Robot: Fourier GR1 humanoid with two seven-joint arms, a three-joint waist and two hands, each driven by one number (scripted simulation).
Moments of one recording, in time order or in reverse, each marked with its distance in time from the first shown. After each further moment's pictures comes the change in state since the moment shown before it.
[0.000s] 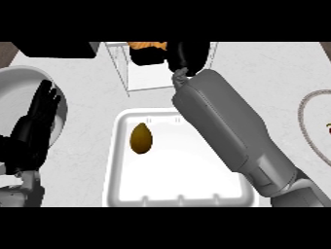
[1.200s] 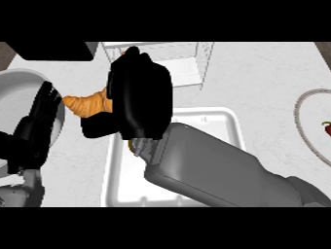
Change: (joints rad) left arm -0.004 0.021 -0.013 0.043 0.019 0.022 -0.016; right arm 0.068 -0.010 0.358 -0.505 -0.071 0.275 0.318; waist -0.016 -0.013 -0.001
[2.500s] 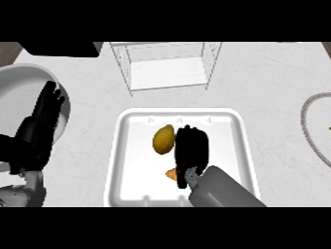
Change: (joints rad) left arm 0.003 0.010 -0.033 -0.024 0.009 0.007 -0.005; right arm 0.580 -0.014 0.065 0.174 0.138 0.319 -0.181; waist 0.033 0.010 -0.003
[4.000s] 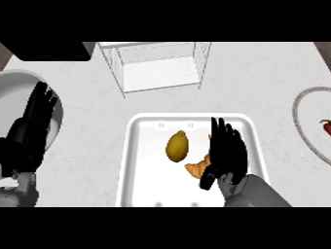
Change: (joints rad) left arm 0.011 0.082 -0.040 -0.007 0.080 0.090 -0.001; right arm 0.142 -0.187 -0.069 -0.302 -0.145 -0.009 0.152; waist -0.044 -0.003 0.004
